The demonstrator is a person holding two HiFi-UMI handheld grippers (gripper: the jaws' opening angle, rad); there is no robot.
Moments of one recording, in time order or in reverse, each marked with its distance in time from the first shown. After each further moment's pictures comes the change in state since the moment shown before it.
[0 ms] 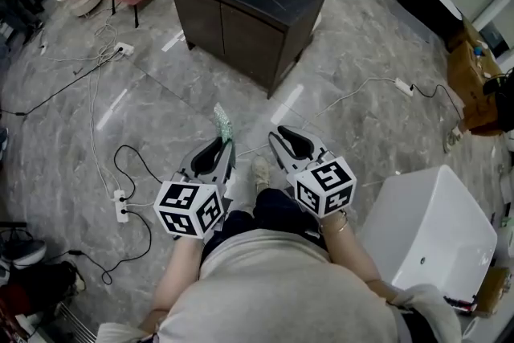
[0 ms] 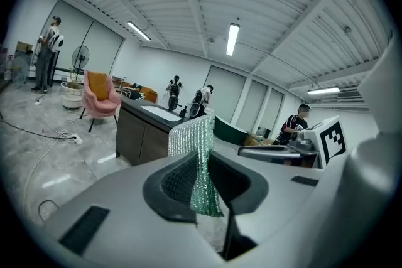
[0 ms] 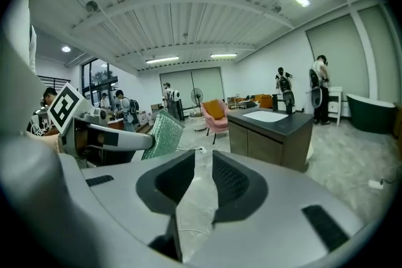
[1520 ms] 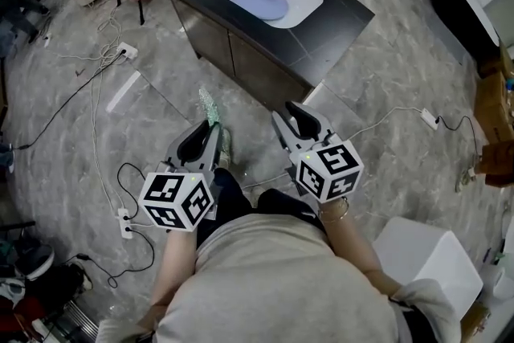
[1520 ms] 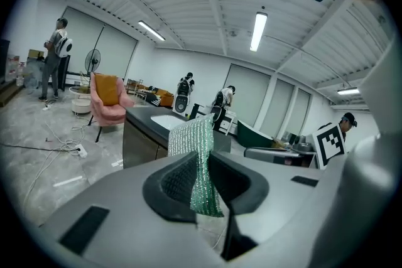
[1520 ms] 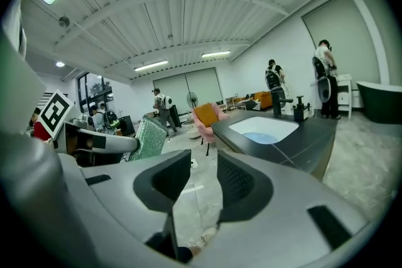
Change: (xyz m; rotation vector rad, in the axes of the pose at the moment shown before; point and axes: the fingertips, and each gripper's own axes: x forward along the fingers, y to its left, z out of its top) left arm 0.274 0.159 0.140 -0.030 -0.019 0.169; right arm 0.255 -0.238 0.126 0.086 -0.022 0.048
